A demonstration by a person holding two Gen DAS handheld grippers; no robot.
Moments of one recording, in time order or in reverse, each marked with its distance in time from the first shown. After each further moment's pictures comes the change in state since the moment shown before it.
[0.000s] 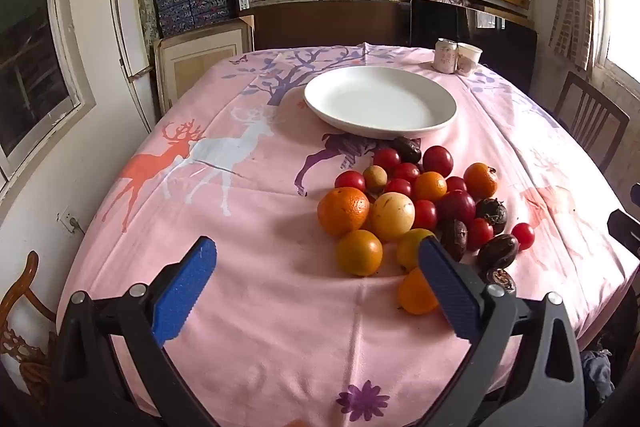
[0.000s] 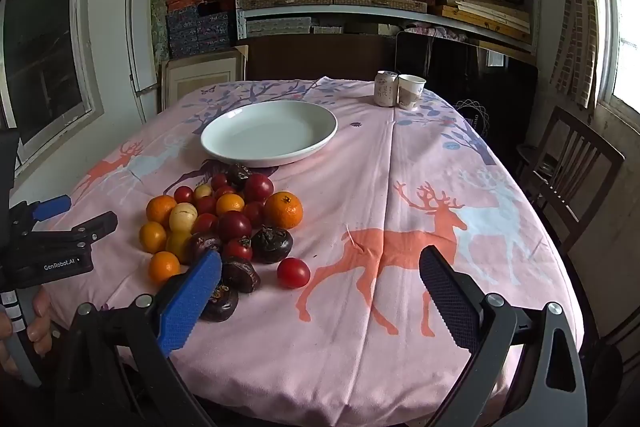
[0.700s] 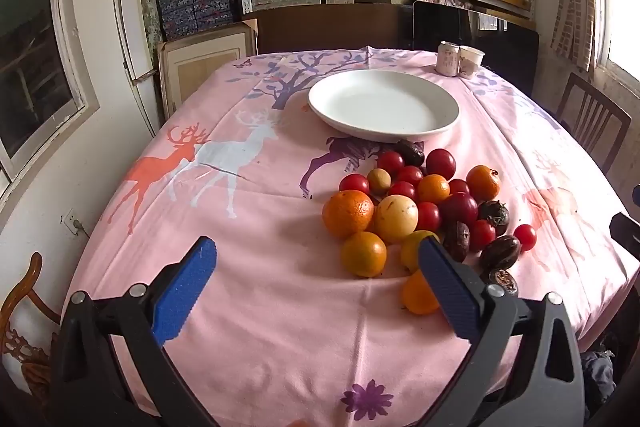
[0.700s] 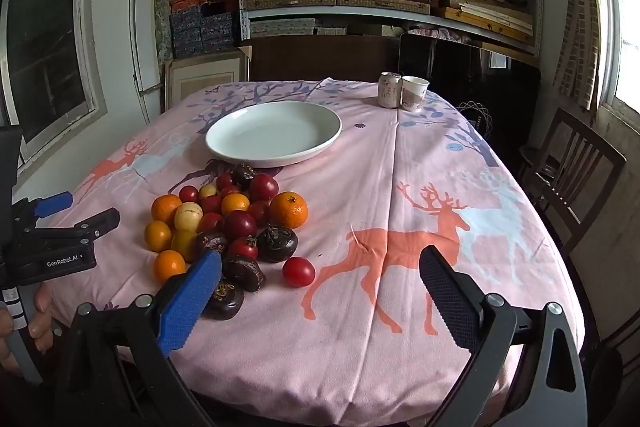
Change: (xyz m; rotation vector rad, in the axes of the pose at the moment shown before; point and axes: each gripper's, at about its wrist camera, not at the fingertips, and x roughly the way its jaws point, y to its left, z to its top) left arm -0.005 0.000 -0.001 0.001 -0.011 -0.003; right arm -0.001 0.003 -0.001 -0.002 0.006 0.010
